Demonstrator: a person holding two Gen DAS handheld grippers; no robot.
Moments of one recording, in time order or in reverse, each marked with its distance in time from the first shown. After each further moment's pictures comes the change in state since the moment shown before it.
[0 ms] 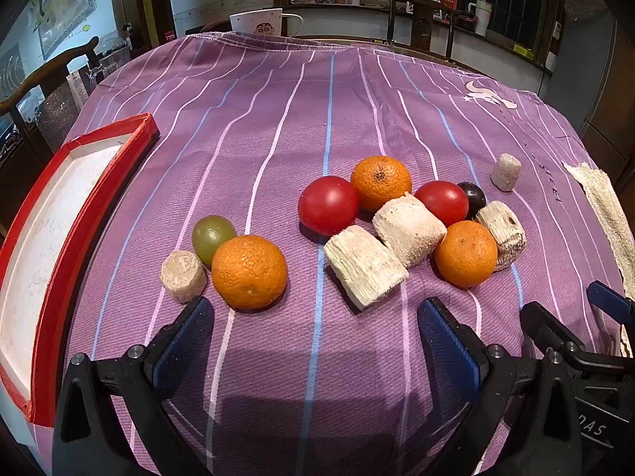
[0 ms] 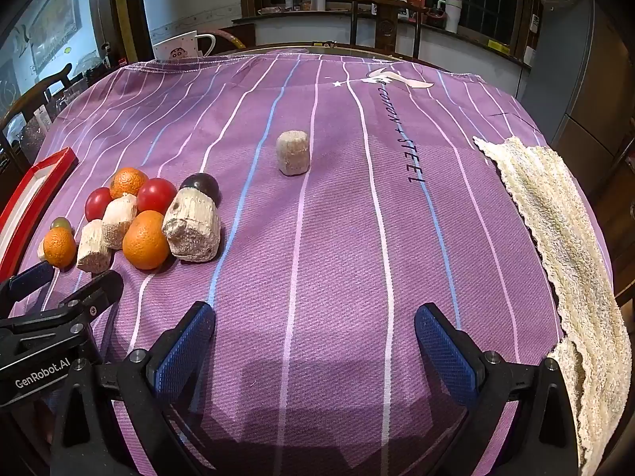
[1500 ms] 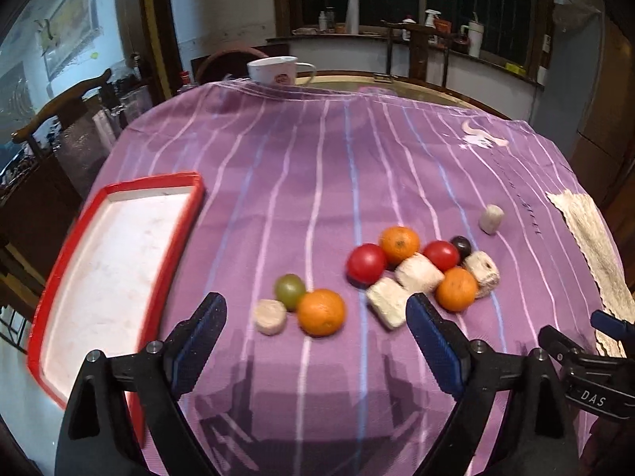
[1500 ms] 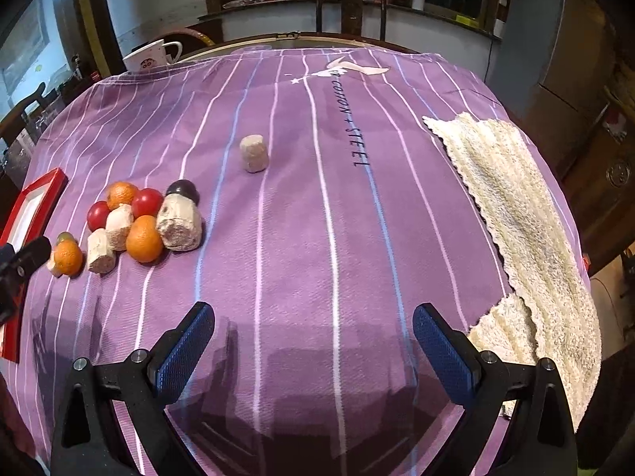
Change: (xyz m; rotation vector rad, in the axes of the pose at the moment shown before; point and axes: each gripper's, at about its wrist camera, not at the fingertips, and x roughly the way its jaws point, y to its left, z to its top) left arm -0.066 0.032 0.026 0.034 -0.093 0.039; right arm -0.044 -0.018 0.007 0.106 0.065 -0.053
